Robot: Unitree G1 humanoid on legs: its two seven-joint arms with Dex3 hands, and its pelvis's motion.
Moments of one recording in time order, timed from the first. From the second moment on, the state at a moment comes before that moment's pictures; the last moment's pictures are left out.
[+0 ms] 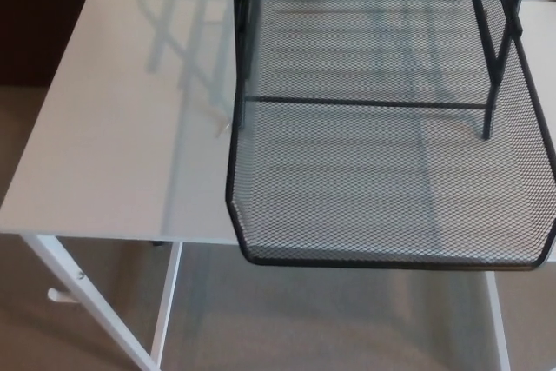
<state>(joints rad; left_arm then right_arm) 0.27 0.52 0.15 0.80 -0.09 -0.26 -0.44 0.23 -0.36 -0.04 0.84 -0.01 -0.40 0.26</state>
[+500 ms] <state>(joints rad) 0.27 0.53 0.15 0.79 -0.08 -0.26 -0.44 0.41 -0.38 0.05 0.48 -0.12 -0.45 0.19</state>
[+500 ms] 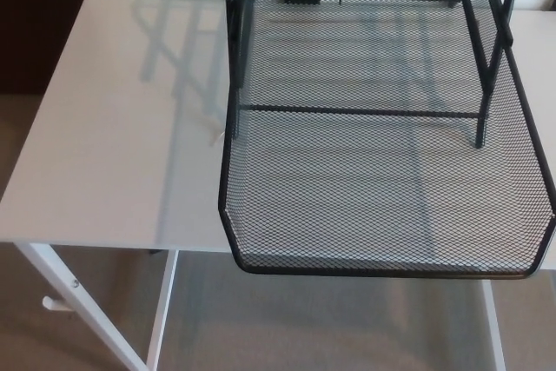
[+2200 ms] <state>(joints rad) 0.26 0.53 0.14 0.71 -0.08 -0.23 -0.44 0.58 -0.06 0.03 -0.79 -0.34 -0.82 0.16</state>
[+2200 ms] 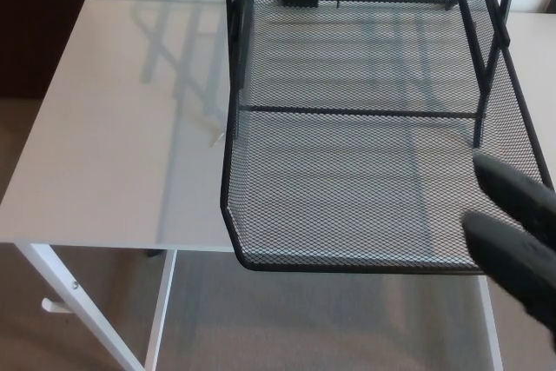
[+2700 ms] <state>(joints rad) 0.24 0.53 0.13 0.70 -0.08 -0.23 -0.44 0.28 -0.06 0.05 -0.61 -0.59 -0.68 0.18</state>
